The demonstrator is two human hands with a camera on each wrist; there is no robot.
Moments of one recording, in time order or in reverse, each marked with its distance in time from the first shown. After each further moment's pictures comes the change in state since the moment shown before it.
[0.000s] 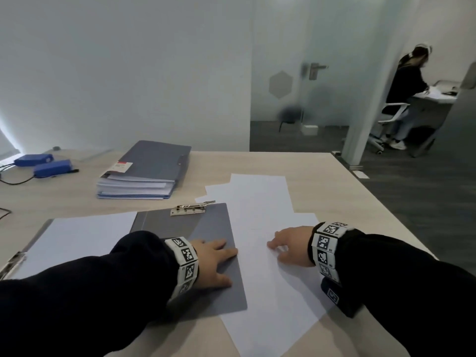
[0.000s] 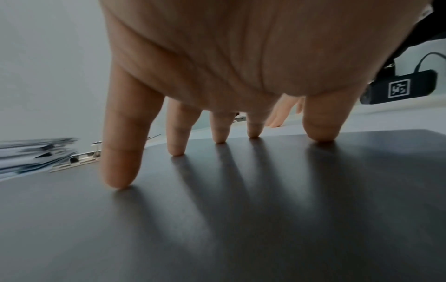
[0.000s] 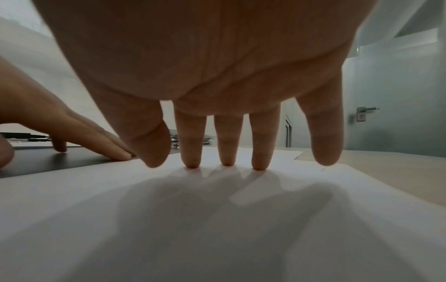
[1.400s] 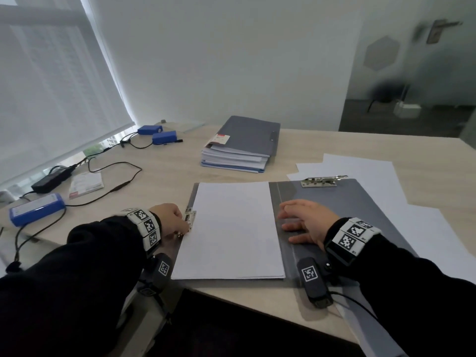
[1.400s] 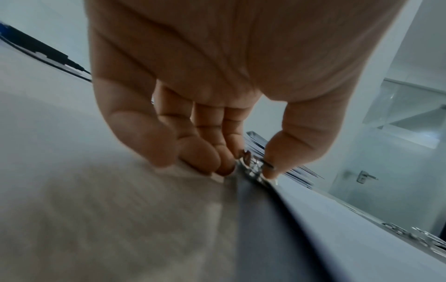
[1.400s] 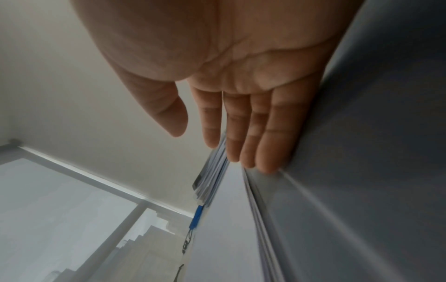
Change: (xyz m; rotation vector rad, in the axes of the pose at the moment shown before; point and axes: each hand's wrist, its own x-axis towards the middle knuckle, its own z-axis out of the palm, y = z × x) left_hand -0.121 -0.243 0.099 -0.846 0.310 -0.760; right_hand 0.057 -0.187 -0.005 1.553 0.043 -0.089
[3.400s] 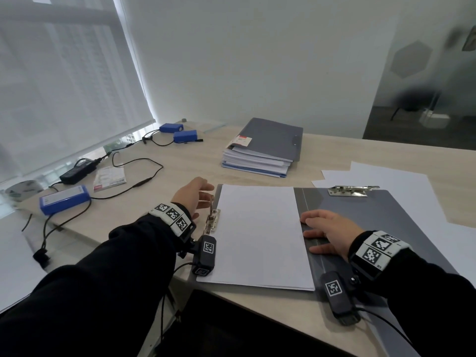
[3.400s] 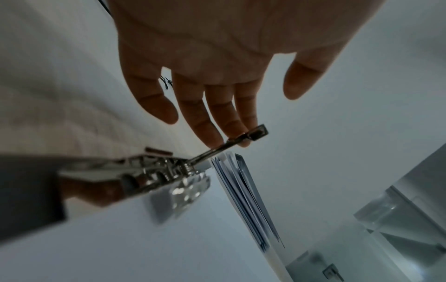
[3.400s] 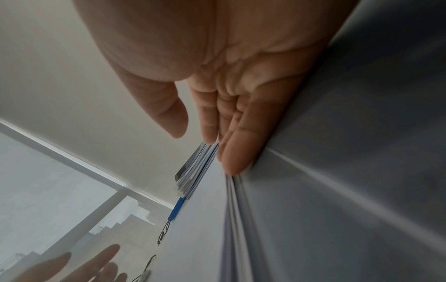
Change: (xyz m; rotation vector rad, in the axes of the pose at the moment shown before) left_hand -0.003 0.027 -0.012 -0.906 0.085 -0.043; right_hand 0.013 0.003 0.011 -0.134 0.011 0.022
